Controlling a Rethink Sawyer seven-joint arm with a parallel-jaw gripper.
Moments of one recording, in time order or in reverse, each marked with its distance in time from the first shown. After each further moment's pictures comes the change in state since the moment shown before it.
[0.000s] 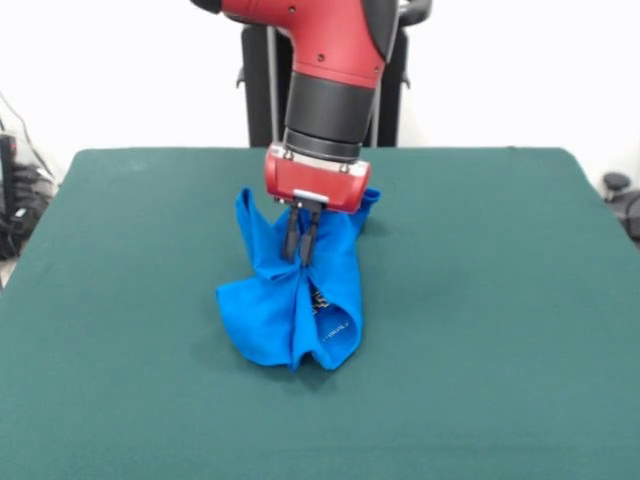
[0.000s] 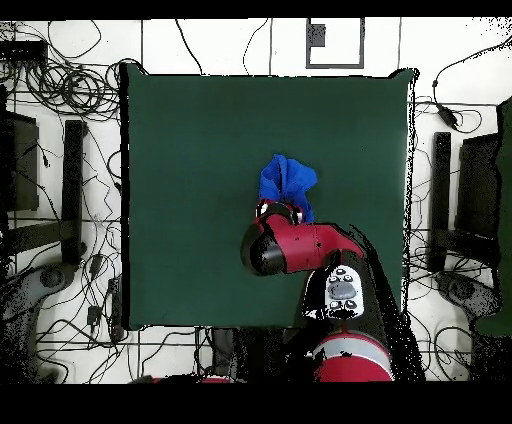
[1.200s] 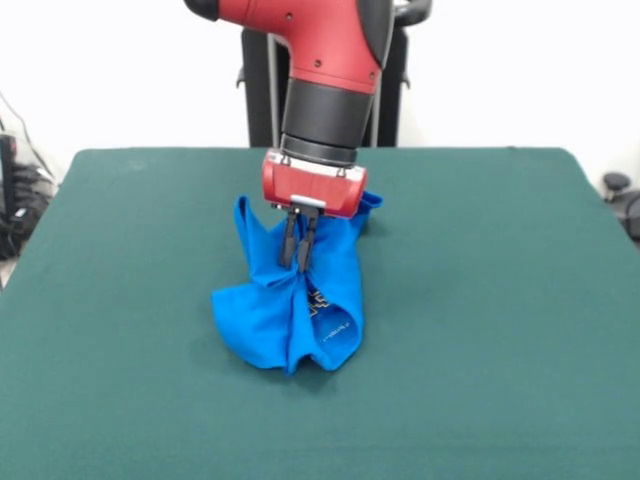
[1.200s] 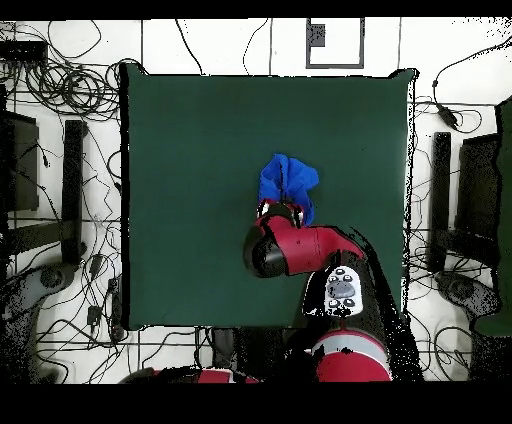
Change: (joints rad) arm 0.004 0.019 -0.020 0.000 0.000 -0.071 0.000
